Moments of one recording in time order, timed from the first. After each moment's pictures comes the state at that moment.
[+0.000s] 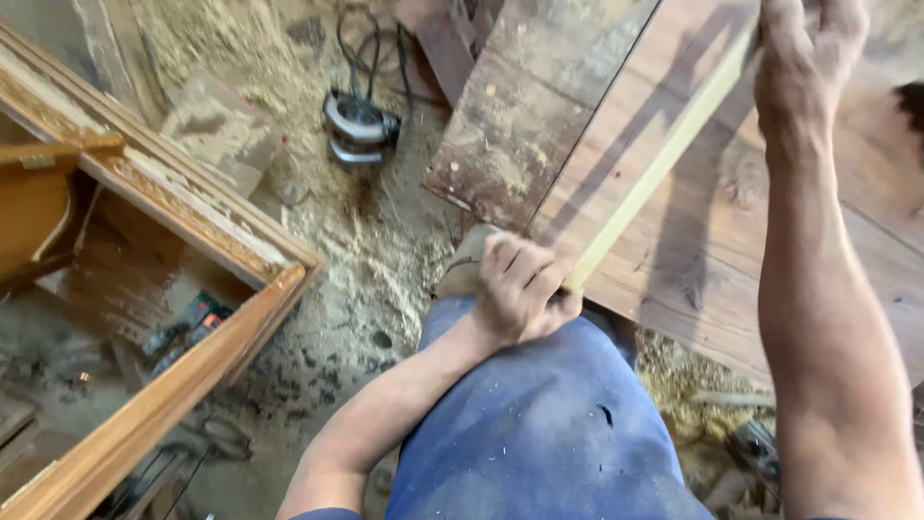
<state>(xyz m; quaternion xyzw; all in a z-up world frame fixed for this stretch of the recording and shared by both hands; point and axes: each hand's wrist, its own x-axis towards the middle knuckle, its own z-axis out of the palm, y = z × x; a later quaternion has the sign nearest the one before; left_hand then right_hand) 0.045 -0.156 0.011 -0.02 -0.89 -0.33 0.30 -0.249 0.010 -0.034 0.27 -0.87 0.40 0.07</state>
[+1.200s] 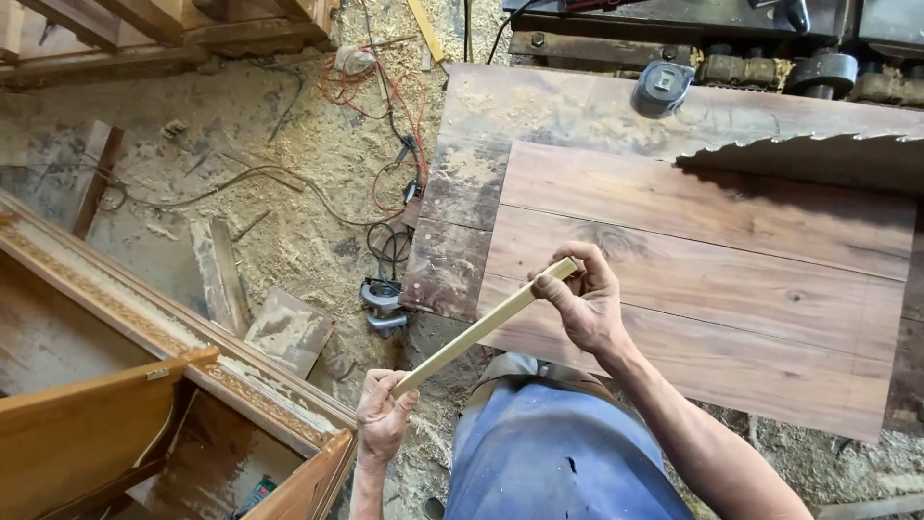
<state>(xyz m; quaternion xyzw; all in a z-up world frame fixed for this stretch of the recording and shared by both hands) 0.192 -0.232 -0.012 0.15 -0.84 -0.51 0.12 -0.059 0.045 0.043 0.08 -0.54 0.83 -0.12</state>
